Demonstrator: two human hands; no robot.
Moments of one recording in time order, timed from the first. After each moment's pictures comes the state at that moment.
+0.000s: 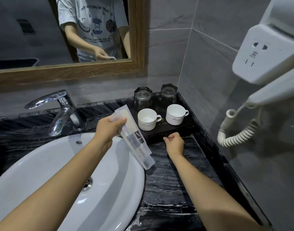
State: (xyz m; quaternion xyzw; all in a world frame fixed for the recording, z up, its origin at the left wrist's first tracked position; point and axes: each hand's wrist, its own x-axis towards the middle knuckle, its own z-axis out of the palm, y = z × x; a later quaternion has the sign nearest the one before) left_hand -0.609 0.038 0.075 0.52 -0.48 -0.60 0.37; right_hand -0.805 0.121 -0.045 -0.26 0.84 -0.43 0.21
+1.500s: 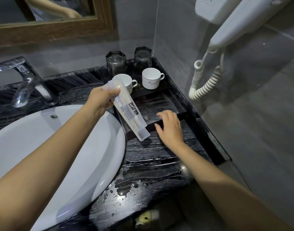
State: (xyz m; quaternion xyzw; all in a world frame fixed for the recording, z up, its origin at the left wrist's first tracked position) left_hand -0.648 0.066 0.060 0.48 -0.51 -0.65 0.30; right_hand -0.796 0.250 -0.033 -0.51 0.81 -0.27 0.01
